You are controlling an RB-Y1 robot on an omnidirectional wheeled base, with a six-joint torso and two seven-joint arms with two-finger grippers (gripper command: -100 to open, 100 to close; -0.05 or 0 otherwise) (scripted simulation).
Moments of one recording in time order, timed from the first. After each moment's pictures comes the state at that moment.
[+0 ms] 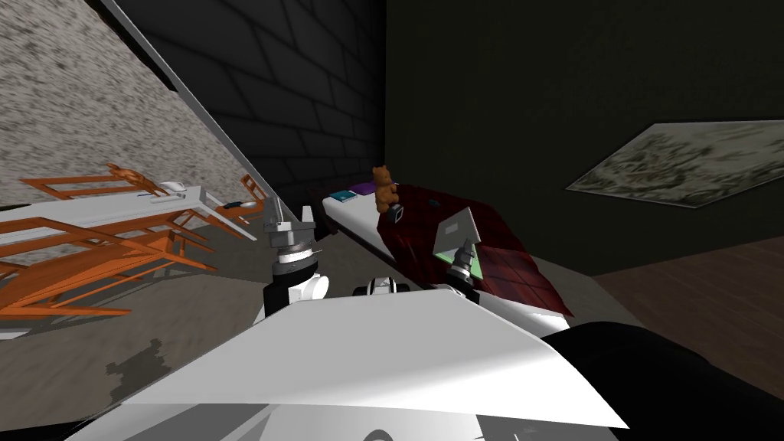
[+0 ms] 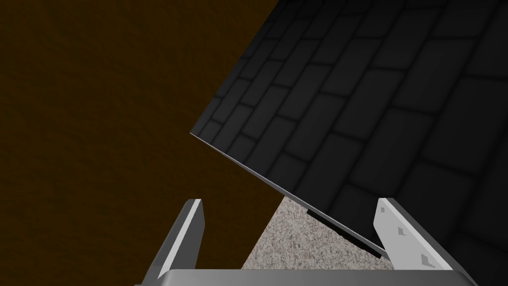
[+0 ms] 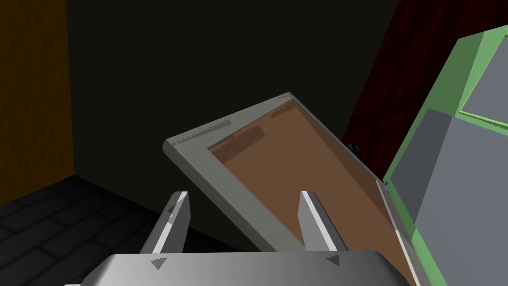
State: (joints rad) left arm 0.46 0.04 -0.06 -2.27 0.12 -0.60 -0.11; right arm 0.58 -0.05 -0.06 -1.97 -0.82 -0.67 -2.20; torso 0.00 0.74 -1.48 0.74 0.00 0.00
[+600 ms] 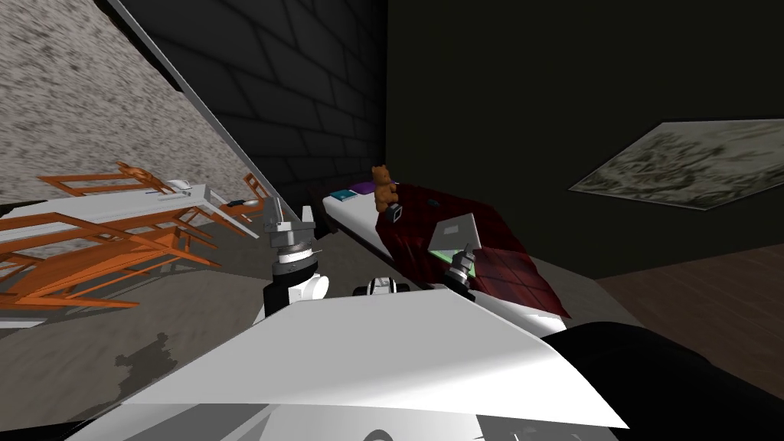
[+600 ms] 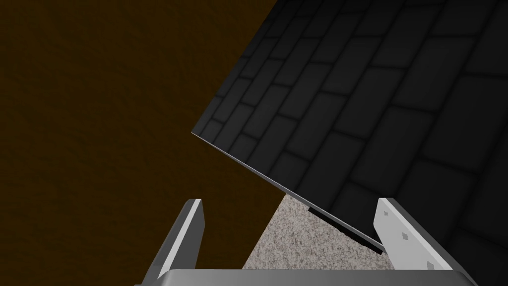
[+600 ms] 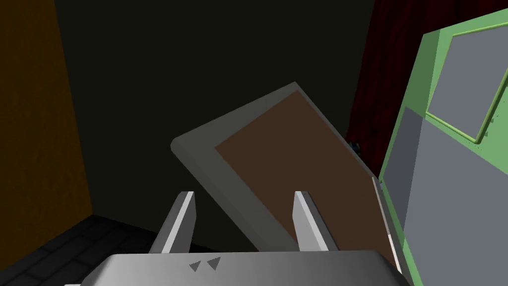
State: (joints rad) left arm 0.46 0.04 -0.06 -2.27 0.12 -0.60 -0.11; right arm 0.57 -0.03 -0.03 -1.91 -0.85 -0.75 -2.33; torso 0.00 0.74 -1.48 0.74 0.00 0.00
